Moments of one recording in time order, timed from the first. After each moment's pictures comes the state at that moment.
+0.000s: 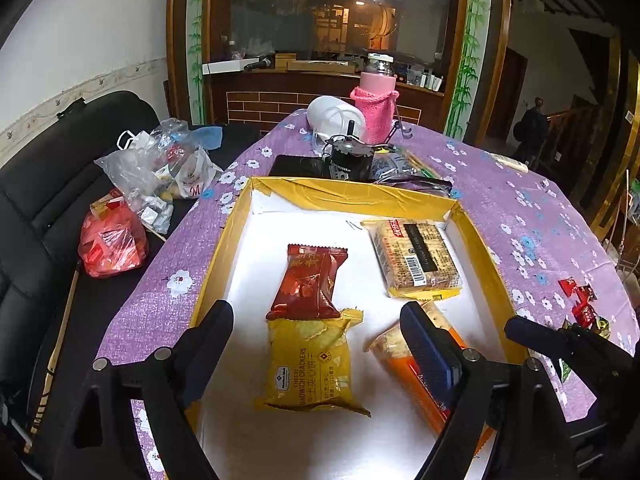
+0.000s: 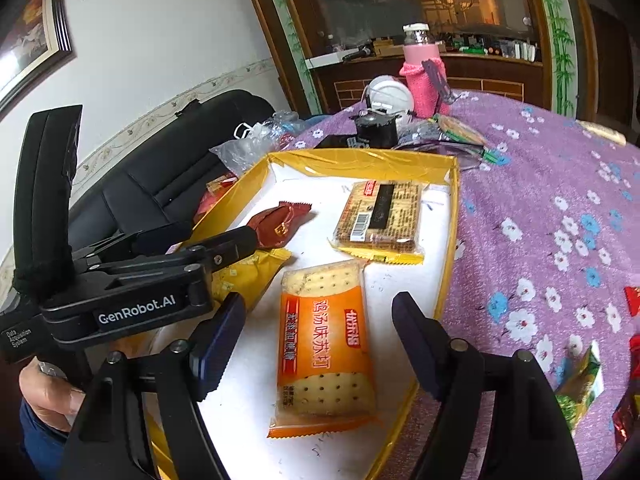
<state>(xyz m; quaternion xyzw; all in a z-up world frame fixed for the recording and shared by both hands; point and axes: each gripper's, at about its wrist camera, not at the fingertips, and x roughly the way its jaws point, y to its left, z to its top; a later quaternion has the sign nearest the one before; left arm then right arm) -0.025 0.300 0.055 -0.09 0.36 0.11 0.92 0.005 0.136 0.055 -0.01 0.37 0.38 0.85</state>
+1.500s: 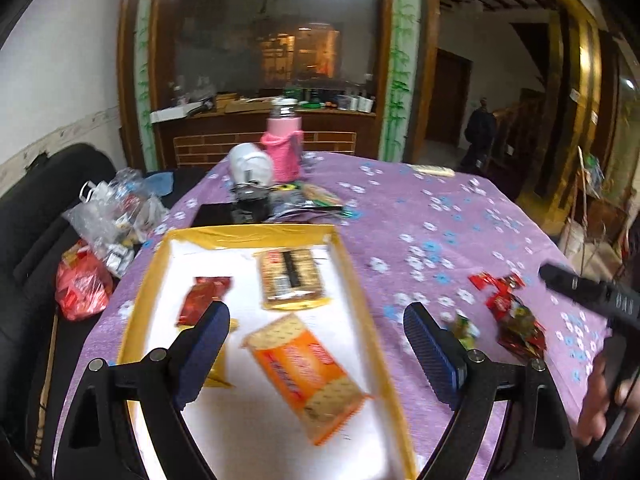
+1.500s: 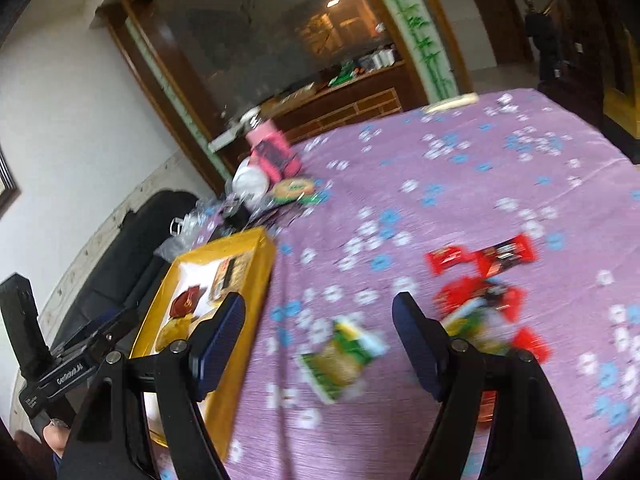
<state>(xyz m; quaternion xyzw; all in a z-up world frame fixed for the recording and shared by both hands) -0.058 0.190 0.112 -0.04 0.31 0.03 0.95 0.018 -0.096 0.095 0.17 0.34 0.23 0.90</state>
